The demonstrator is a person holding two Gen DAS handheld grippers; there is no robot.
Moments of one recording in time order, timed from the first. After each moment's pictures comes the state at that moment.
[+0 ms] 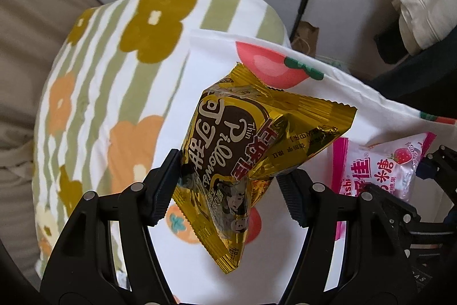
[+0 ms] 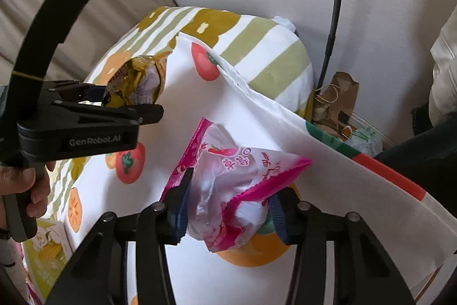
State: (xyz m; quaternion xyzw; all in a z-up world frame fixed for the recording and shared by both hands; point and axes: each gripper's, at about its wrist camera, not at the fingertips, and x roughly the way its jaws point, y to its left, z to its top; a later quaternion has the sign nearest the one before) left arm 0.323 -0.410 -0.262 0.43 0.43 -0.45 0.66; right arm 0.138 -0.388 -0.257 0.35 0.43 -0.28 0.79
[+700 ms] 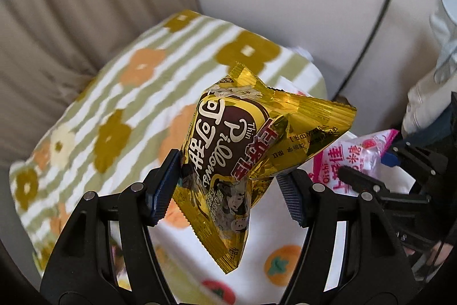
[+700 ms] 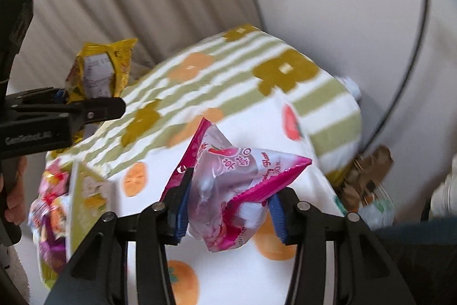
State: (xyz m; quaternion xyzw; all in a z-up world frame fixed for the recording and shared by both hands) left arm 0.286 -0.241 -0.072 0.25 0.41 -0.31 0.82; right arm 0.148 -0.354 -0.144 0.22 0.39 -0.11 0.89
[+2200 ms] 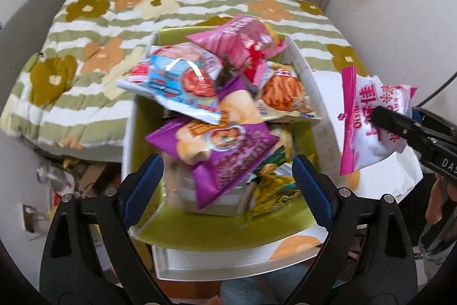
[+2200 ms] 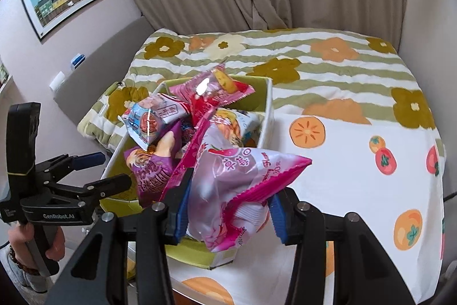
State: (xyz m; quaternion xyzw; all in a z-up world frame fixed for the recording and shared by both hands) left arm 0.170 0.123 -0.132 -0.01 0.49 -0.10 0.86; right arm 0.159 -0.095 -0.097 0.06 0.44 0.16 0.88
